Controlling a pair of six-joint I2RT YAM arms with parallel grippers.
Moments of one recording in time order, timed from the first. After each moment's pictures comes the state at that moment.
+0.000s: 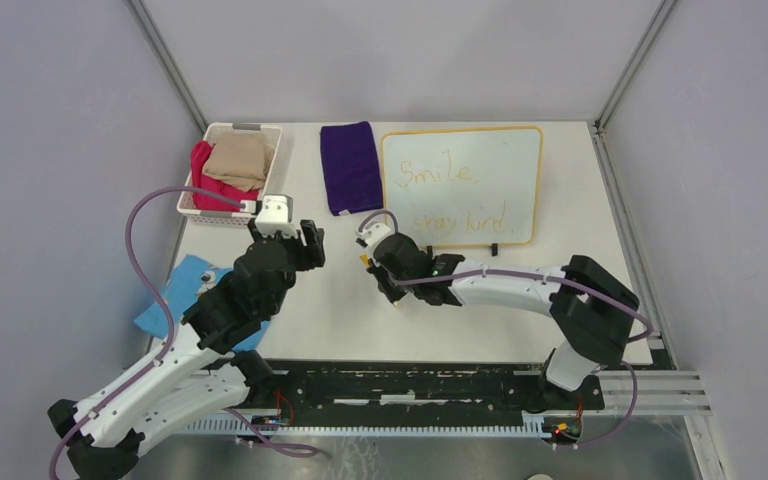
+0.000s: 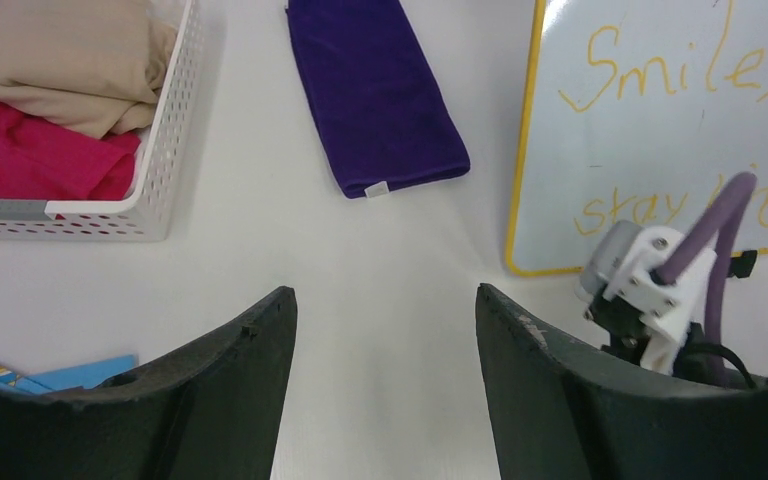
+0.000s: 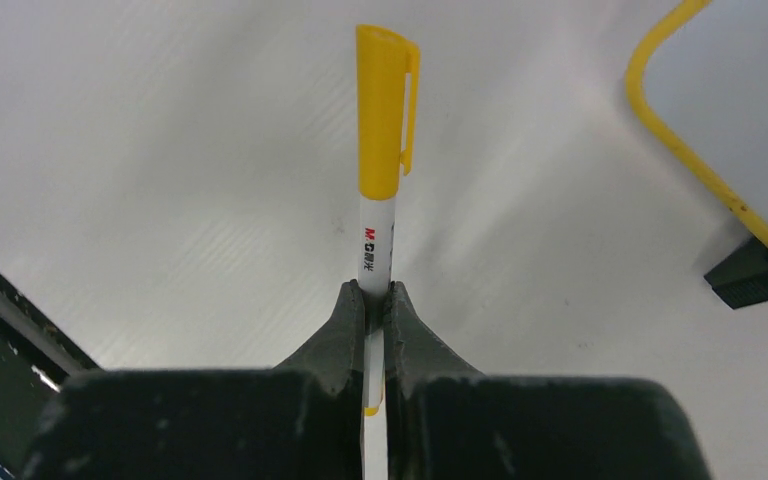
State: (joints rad) left arm -0.81 0.68 0.76 -0.36 -0.66 -0.29; right arm 1.06 1.62 0.98 -0.17 0.17 0.22
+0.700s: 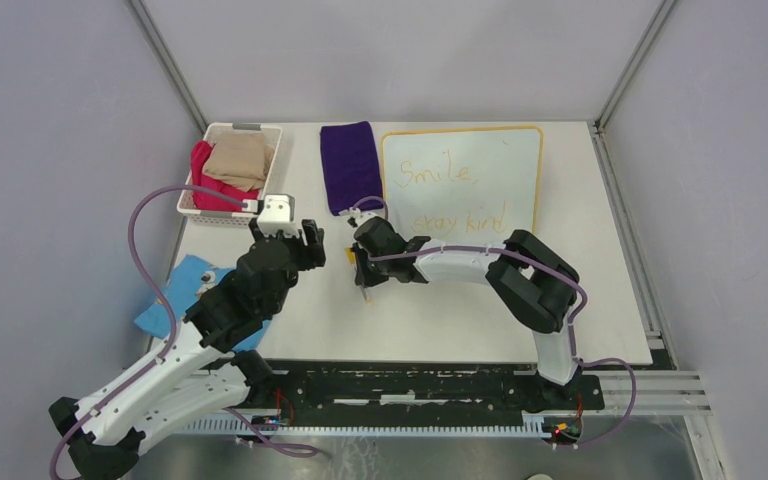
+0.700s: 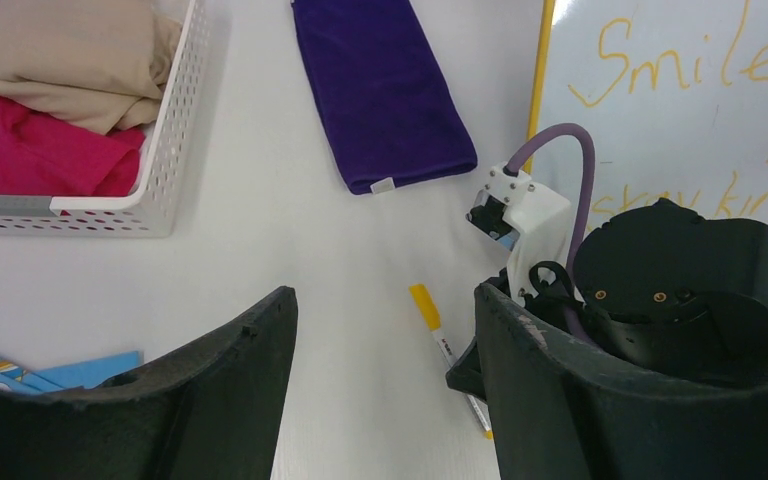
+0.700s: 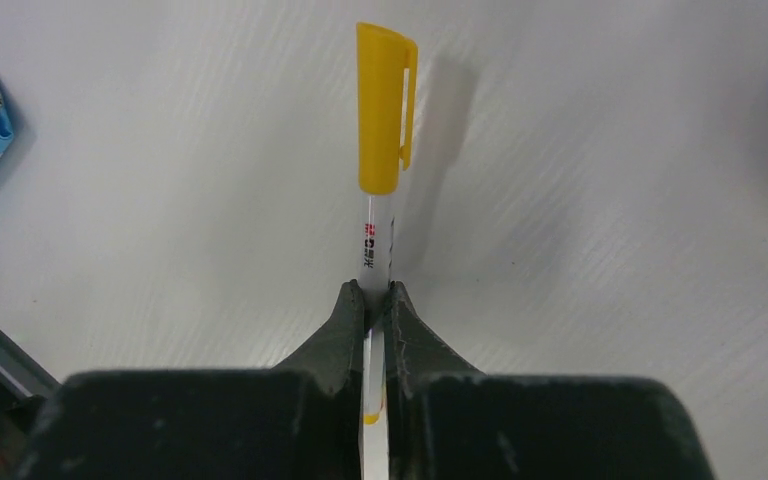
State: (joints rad) left arm -0.81 0.69 0.76 -0.36 -0.67 -0.29; right arm 0.96 1.97 1.23 -0.11 0.01 0.52
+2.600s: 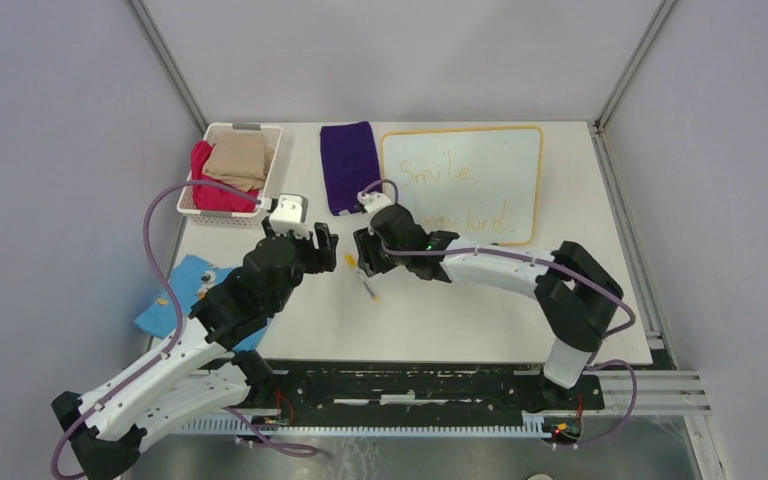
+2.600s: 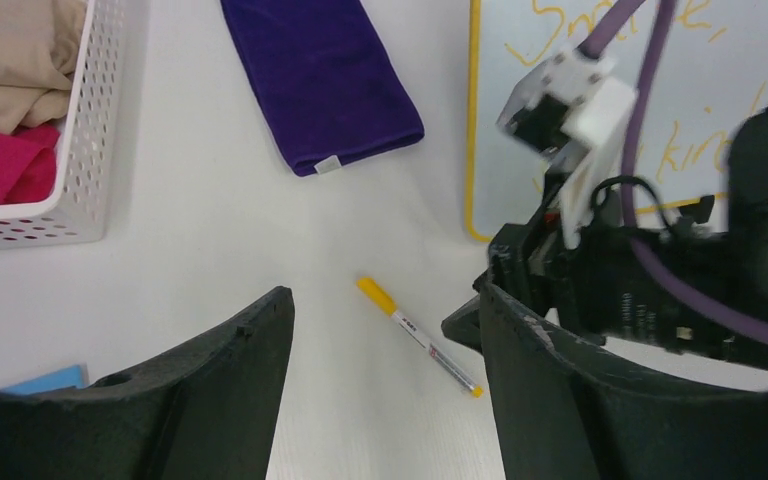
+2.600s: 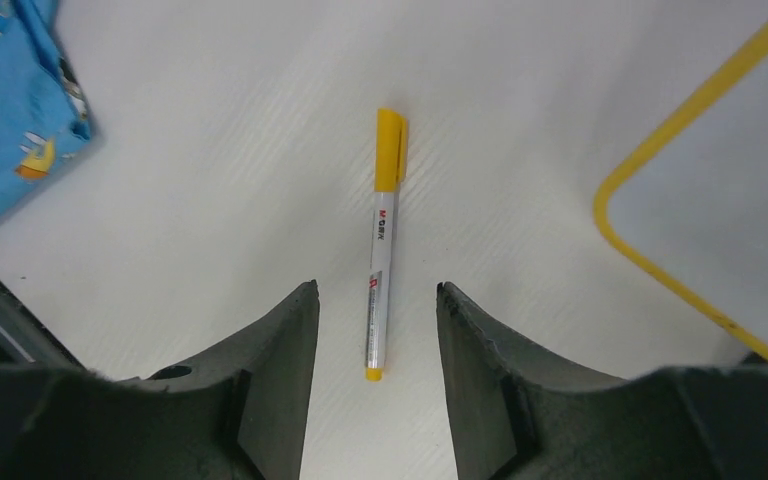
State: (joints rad) left arm -0.81 0.73 0.76 -0.36 -0.54 -0.29; right arm 0.94 1.80 1.17 -0.09 0.06 0.38
